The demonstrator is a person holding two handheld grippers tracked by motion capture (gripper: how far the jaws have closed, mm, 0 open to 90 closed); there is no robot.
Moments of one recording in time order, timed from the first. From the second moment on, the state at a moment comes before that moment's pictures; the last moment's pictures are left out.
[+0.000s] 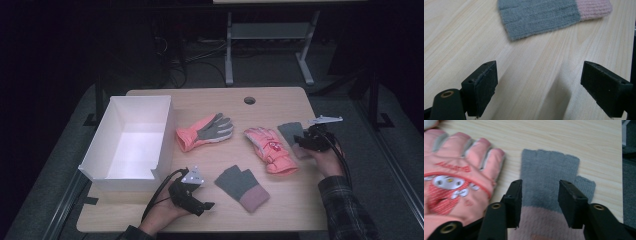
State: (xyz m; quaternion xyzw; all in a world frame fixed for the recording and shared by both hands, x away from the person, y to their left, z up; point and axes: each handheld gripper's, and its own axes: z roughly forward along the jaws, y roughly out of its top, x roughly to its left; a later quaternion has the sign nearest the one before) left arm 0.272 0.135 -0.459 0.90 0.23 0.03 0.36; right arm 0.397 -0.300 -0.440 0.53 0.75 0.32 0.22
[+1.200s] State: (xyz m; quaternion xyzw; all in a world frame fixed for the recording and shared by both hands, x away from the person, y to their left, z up) left arm 0.273 0.135 -0.462 0.91 0.23 0.02 0.35; right arm 0.409 -0.322 -0.455 0.55 0.74 0.33 0.17
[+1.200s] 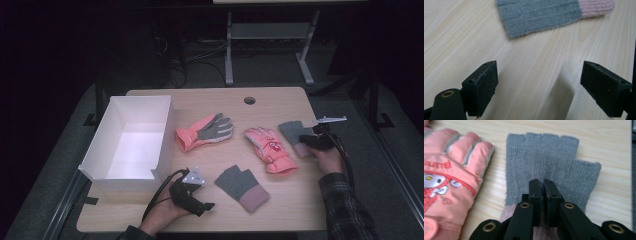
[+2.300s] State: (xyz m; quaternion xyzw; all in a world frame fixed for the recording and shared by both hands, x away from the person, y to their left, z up) left arm 0.274 0.138 -0.461 0.91 0.24 0.03 0.35; right arm 0.349 -0.297 -0.397 0.50 0.76 0.40 0.14
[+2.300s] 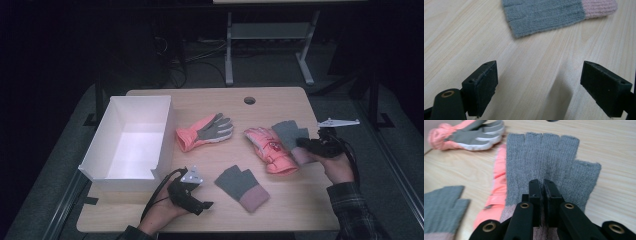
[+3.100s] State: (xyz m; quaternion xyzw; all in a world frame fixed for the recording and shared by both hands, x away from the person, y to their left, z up) left arm 0.274 0.138 -0.461 0.90 0.24 0.03 0.35; right arm 0.303 -0.233 -0.389 0.43 0.80 0.41 0.09
